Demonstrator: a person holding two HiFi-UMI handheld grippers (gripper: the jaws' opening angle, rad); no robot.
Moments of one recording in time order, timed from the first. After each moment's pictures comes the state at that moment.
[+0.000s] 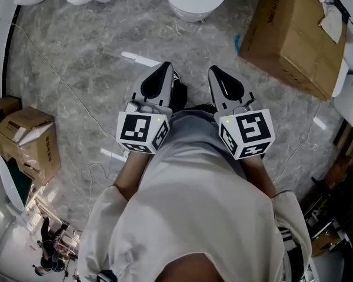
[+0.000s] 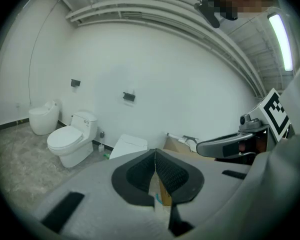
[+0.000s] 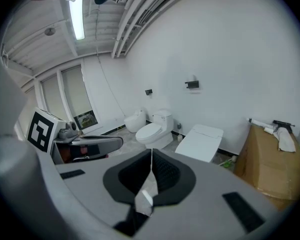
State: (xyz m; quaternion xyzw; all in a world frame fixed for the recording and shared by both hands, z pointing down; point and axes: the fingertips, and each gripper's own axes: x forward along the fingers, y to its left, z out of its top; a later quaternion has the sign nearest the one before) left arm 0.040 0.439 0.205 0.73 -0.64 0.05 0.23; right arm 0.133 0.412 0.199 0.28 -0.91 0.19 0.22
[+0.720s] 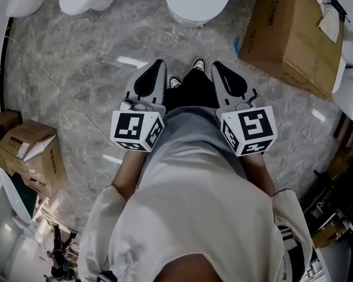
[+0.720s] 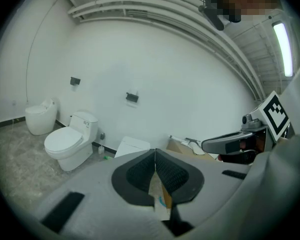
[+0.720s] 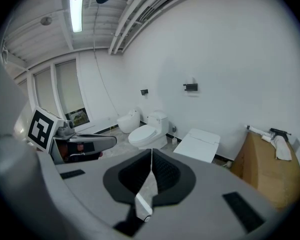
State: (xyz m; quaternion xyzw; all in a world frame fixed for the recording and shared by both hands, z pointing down) left arm -0.041 0.398 0.211 0.74 -0.63 0.04 0.23; right arm 0.073 0.365 0.197 0.32 -0.90 0.16 0.23
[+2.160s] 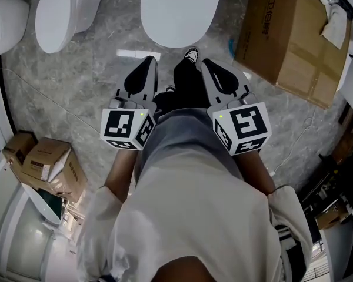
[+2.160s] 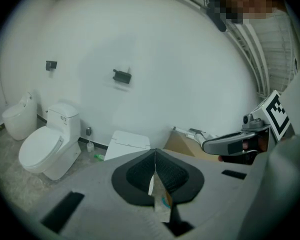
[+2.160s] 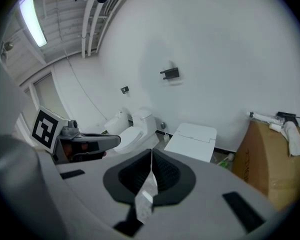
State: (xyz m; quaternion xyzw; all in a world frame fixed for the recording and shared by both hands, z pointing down) left arm -0.037 0.104 0.263 0.76 -0.57 0.12 0.29; right arm 0.076 0.090 0.254 0.34 -0.87 0.26 0.24
